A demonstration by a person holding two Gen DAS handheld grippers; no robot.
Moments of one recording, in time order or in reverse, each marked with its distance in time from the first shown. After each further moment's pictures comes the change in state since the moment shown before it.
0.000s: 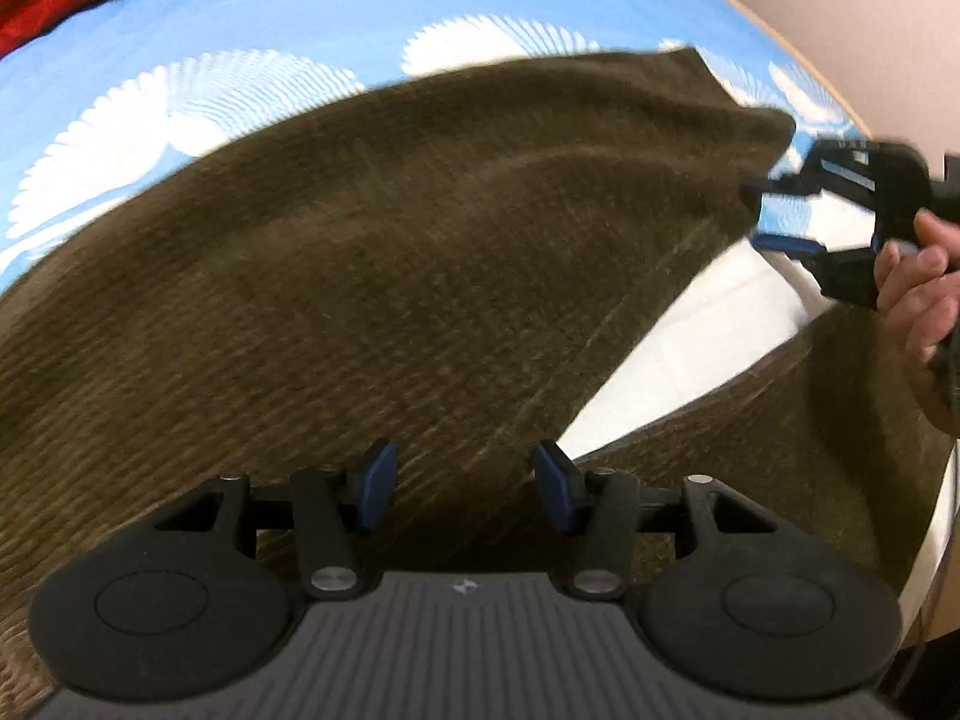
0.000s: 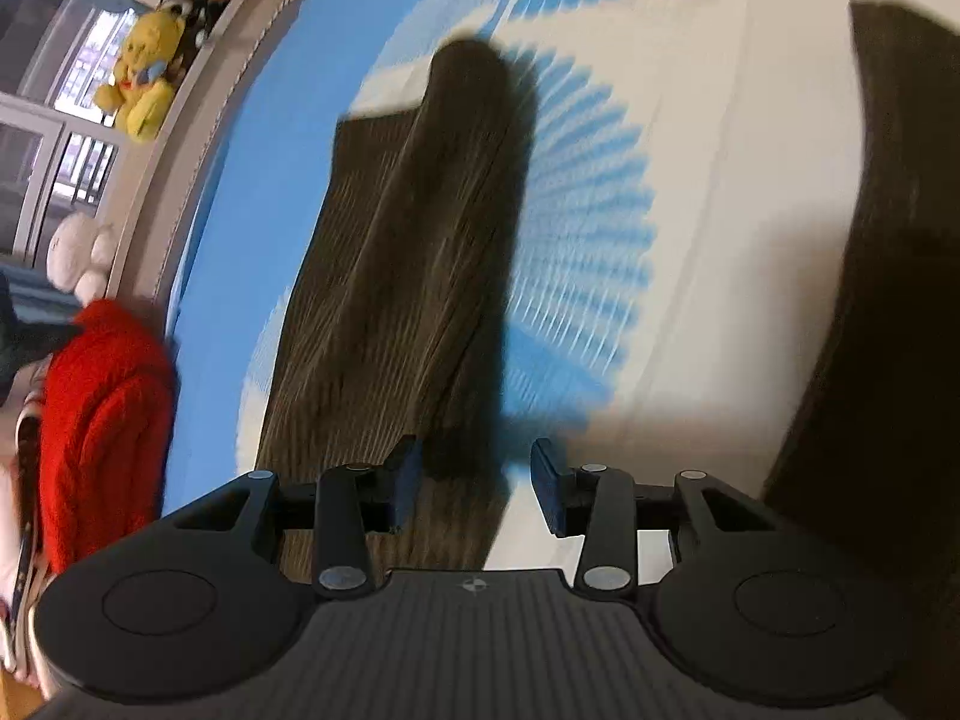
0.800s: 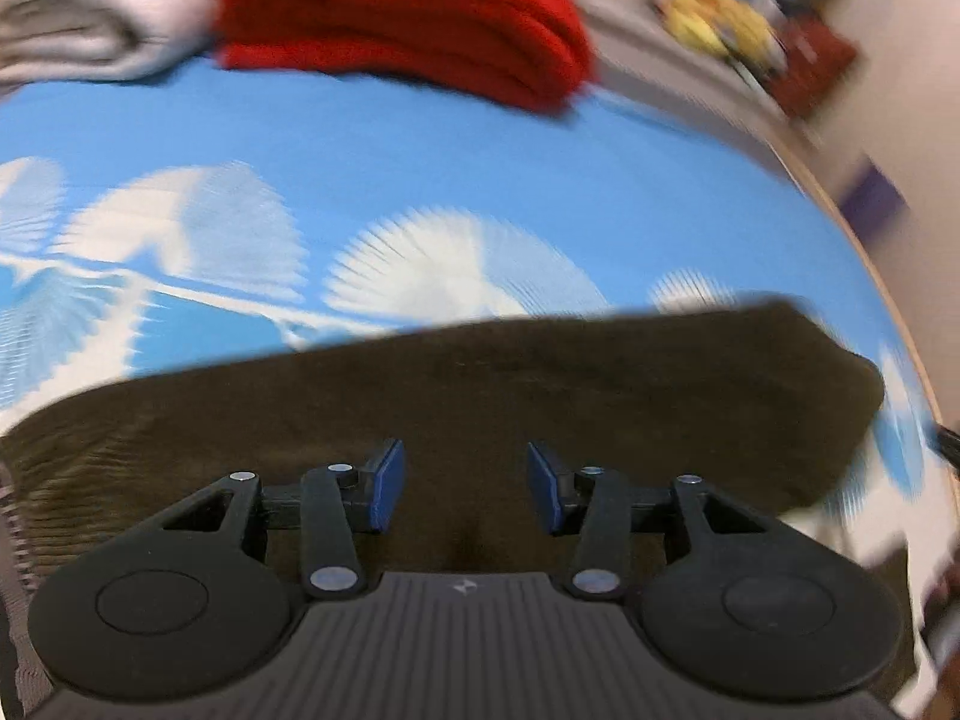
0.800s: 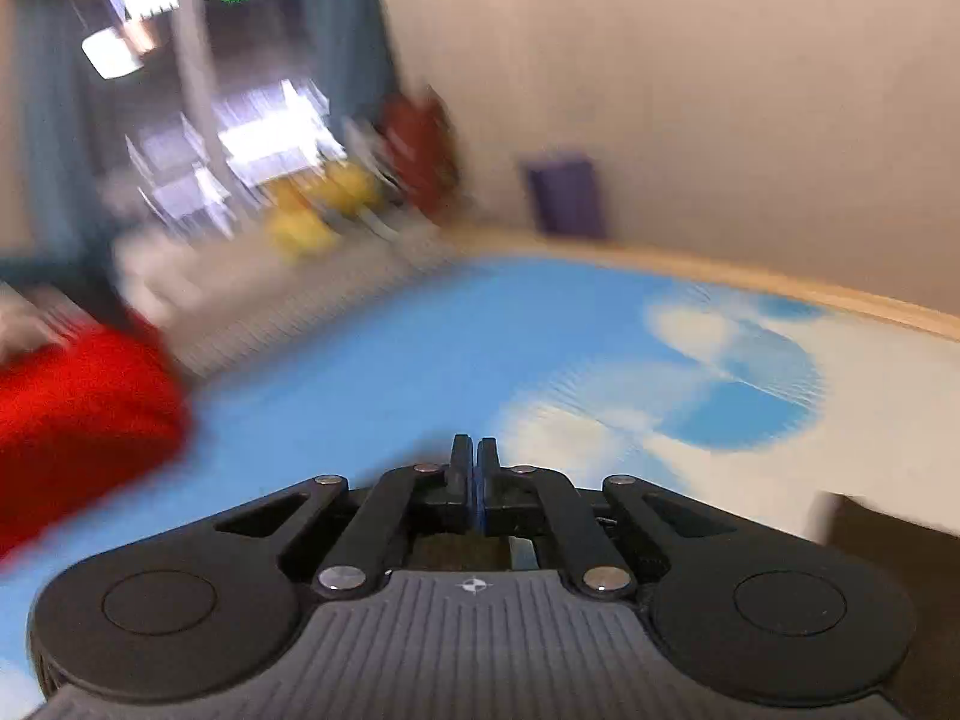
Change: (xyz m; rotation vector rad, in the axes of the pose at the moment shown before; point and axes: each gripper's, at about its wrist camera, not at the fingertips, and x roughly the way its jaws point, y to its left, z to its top) left arm -0.142 0.121 0.014 -0.388 -0.234 0.130; right arm -0.089 0.119 -0.070 -0.551 -0.571 -0.273
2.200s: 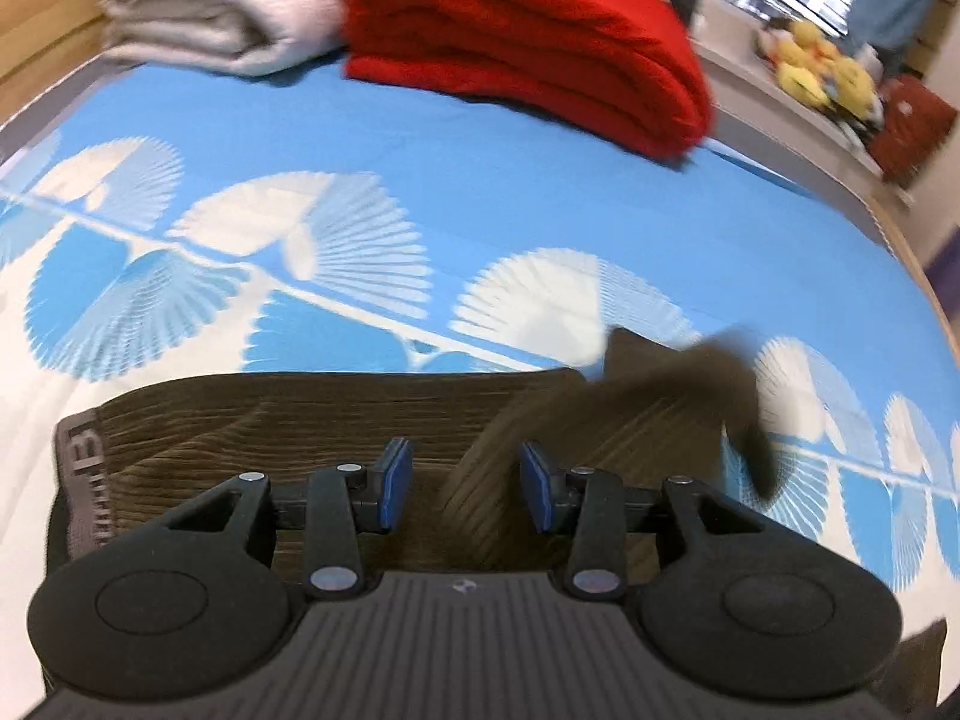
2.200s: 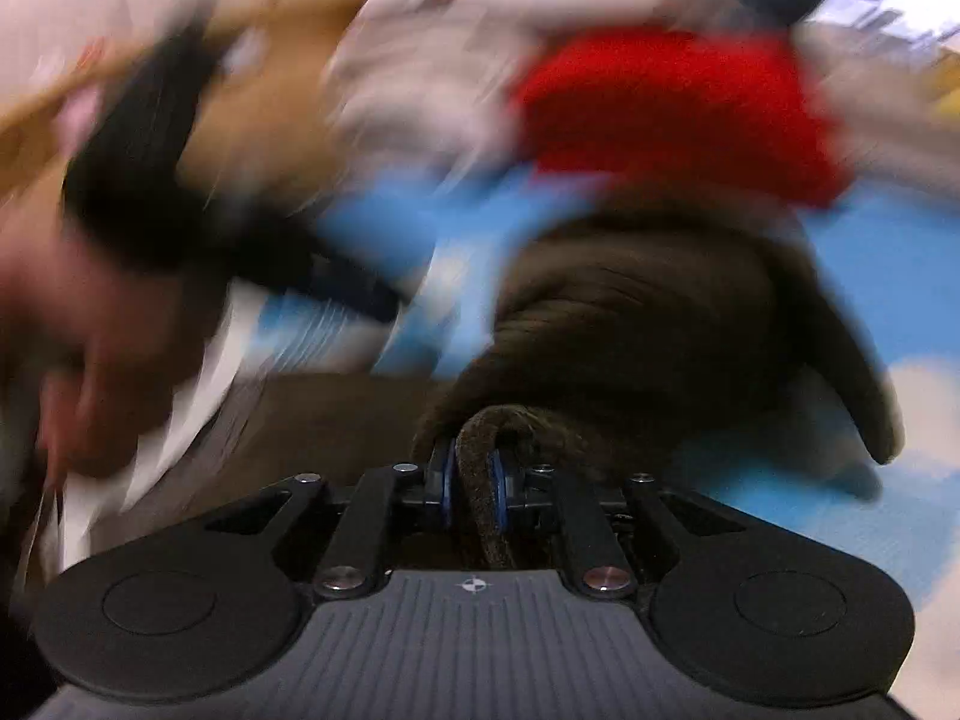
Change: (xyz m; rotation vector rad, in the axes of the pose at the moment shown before) left arm -0.021 0.042 -0.001 -0.191 -0.075 0.204; right arm -0.086 0.165 -0.178 -0.892 0.420 1.054
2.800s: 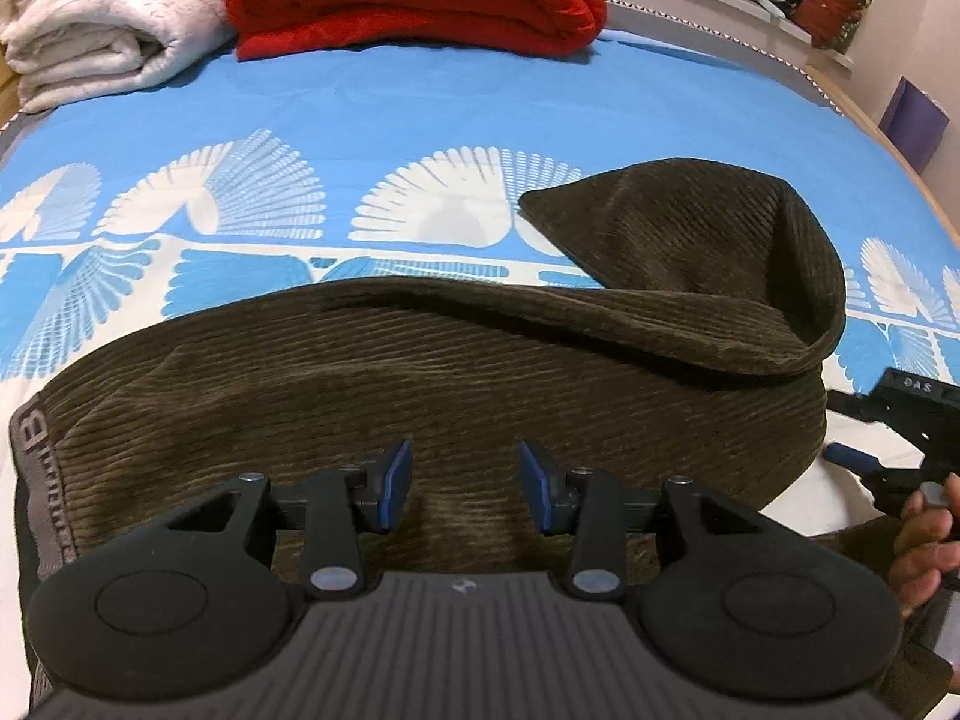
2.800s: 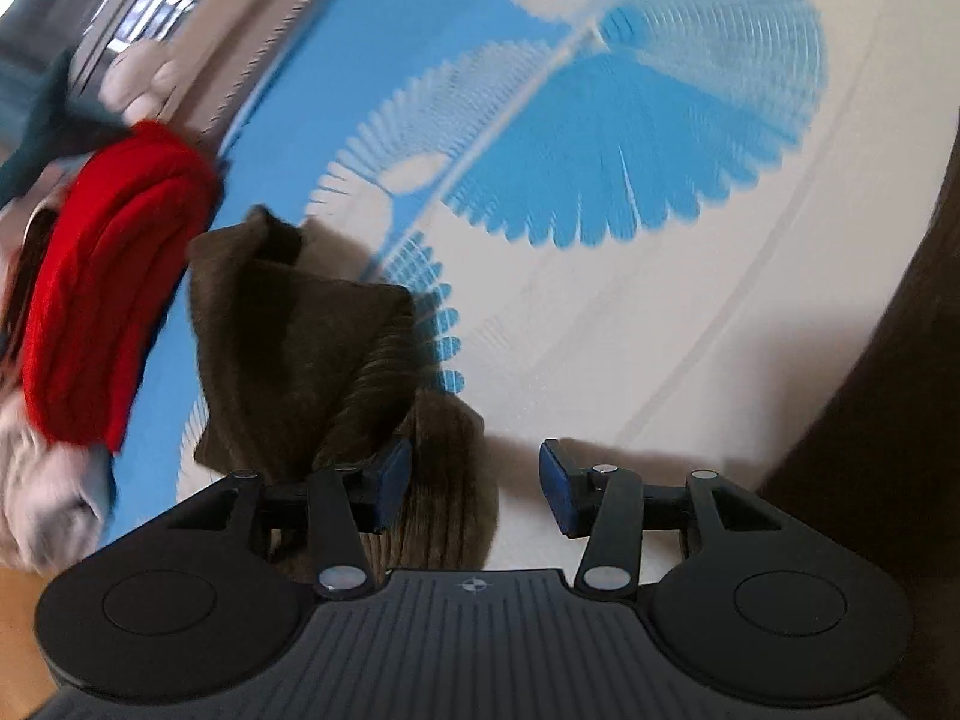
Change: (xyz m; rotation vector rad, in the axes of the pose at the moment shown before) left arm 0.009 -0.071 -0.062 0.253 0.063 -0.020; right arm -0.068 -0.228 -0.122 1.329 -0.229 -0.378
